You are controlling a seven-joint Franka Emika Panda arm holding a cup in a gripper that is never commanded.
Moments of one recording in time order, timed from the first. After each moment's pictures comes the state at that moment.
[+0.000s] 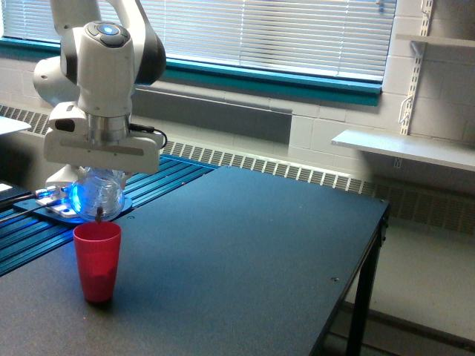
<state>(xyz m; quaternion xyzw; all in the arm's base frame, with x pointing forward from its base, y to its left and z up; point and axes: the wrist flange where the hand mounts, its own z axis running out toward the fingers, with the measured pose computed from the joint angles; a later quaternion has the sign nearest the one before) 0.270 -0.247 0.292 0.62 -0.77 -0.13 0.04</state>
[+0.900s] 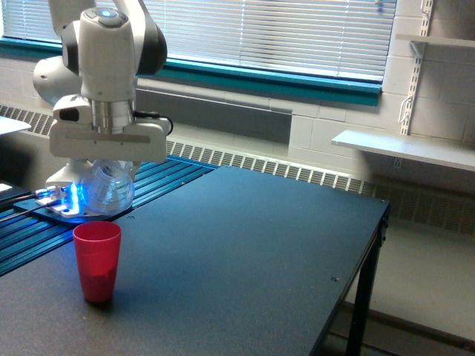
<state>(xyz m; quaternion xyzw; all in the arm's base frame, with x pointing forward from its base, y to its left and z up) 0.280 -0.245 0.315 0.62 -0.78 -0.07 0.00</state>
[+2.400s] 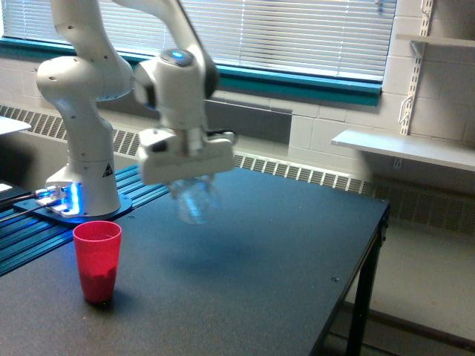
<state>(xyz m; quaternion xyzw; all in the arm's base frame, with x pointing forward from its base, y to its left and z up) 0.355 -0.085 0.248 0.71 -0.69 -0.06 -0.08</state>
